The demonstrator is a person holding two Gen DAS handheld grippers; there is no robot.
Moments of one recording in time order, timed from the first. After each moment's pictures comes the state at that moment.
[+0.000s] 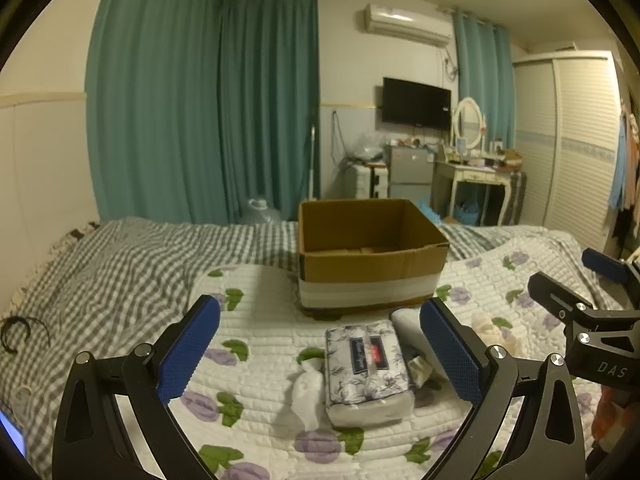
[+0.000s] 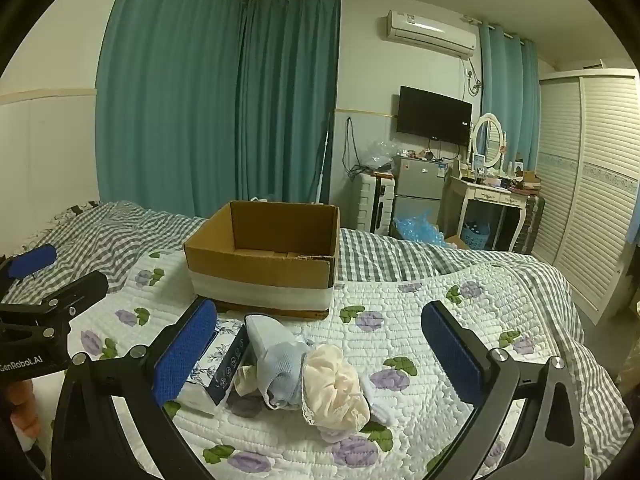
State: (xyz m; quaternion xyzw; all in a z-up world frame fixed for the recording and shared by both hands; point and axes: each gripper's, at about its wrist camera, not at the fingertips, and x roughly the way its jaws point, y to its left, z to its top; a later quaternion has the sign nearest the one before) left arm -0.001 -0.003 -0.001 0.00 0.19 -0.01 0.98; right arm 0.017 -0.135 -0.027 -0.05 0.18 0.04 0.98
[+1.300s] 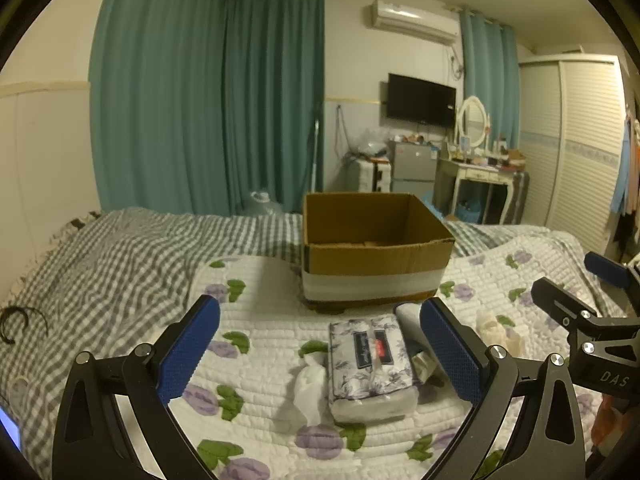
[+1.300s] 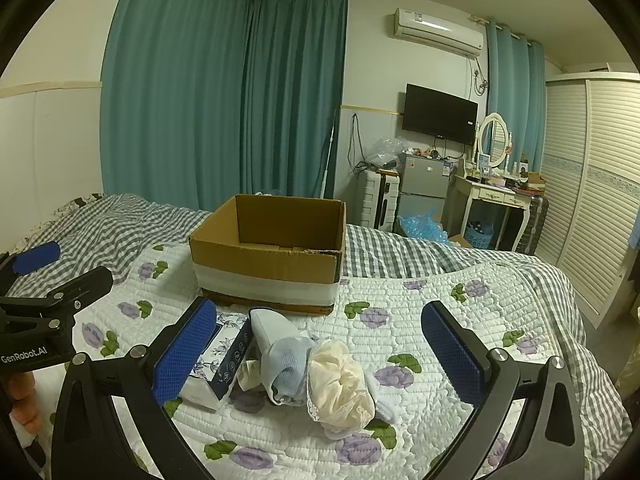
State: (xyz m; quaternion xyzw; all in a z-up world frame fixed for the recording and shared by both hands) left arm 0.000 0.000 -0.007 -0.01 0.20 0.00 0.98; right arm 0.018 -0.132 -0.031 -0.06 0.18 0.05 0.98
